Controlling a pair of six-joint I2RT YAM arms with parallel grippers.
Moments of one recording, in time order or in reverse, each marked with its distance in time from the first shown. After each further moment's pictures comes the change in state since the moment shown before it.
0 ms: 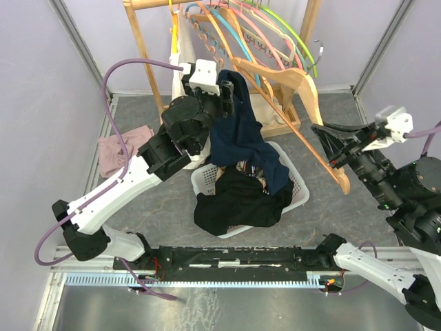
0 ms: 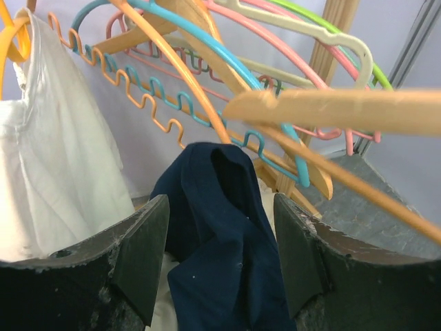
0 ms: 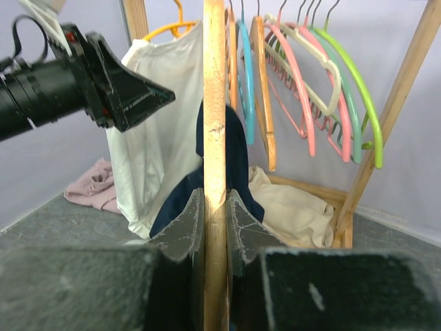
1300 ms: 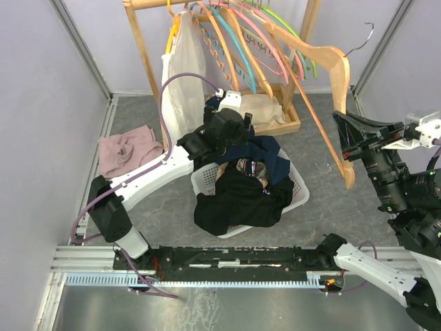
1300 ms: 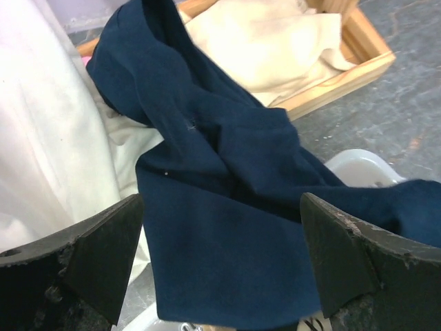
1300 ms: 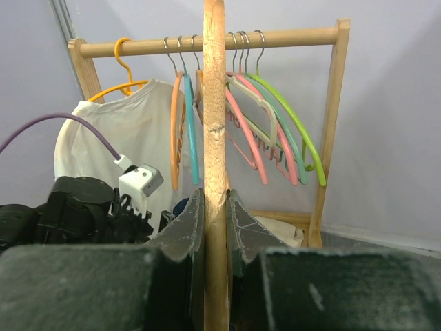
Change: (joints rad) left arm 0.056 0.207 -0.123 -0.296 0.076 -0.302; right arm 0.000 -0.056 -0.042 0.172 0.181 -0.020
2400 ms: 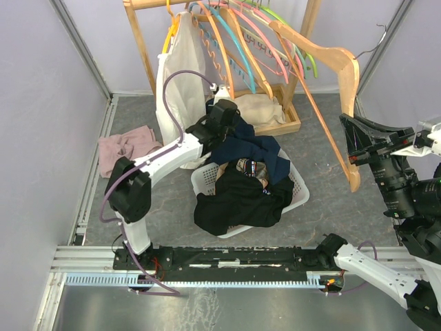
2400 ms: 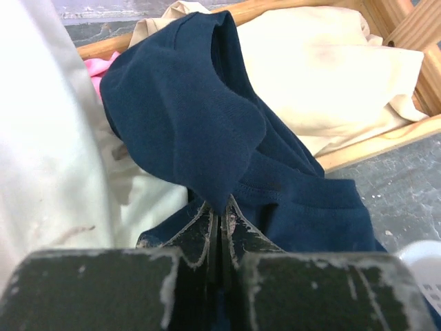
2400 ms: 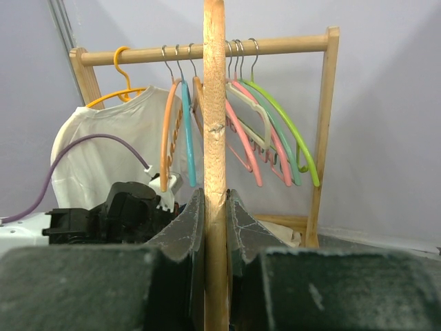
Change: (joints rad) left arm 0.174 0.253 0.034 0.203 0.044 -0.033; right arm 0.000 -0.039 -0.003 -0.008 0.007 -0.003
